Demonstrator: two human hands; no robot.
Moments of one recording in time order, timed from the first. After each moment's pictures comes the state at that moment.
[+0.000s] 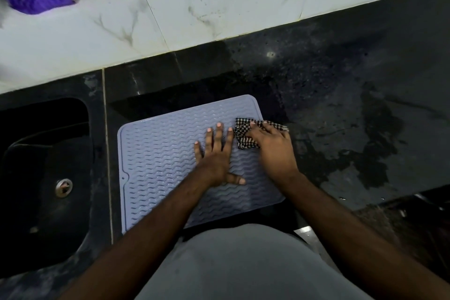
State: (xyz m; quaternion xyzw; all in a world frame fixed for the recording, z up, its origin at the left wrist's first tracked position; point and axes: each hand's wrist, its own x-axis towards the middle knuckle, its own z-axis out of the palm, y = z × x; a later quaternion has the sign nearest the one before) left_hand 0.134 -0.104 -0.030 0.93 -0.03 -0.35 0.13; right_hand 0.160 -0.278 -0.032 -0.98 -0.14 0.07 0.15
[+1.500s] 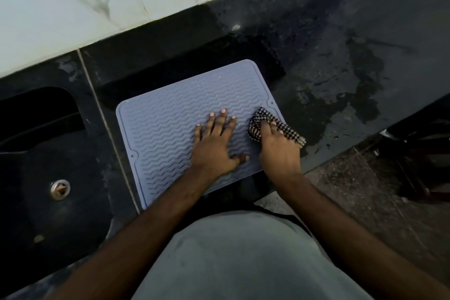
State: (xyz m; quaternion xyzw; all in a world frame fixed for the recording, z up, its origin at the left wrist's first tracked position) left_hand 0.065 -0.049 -0.057 0.97 -0.15 -0.17 0.14; right_hand 0.037 -0.213 -0.002 -1.00 0.03 0.08 0.04
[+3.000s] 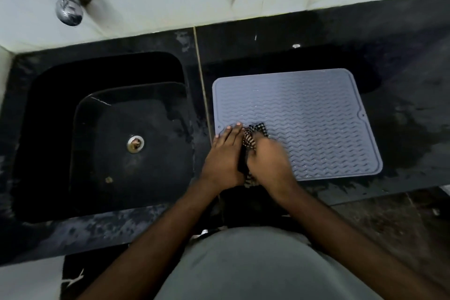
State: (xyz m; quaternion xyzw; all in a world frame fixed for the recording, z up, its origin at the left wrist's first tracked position) left_hand -0.021 0.121 -0.050 0.95 -0.07 -0.14 0.28; right_hand 0.004 -0.008 0.006 -0.96 -0.04 0.15 0.25
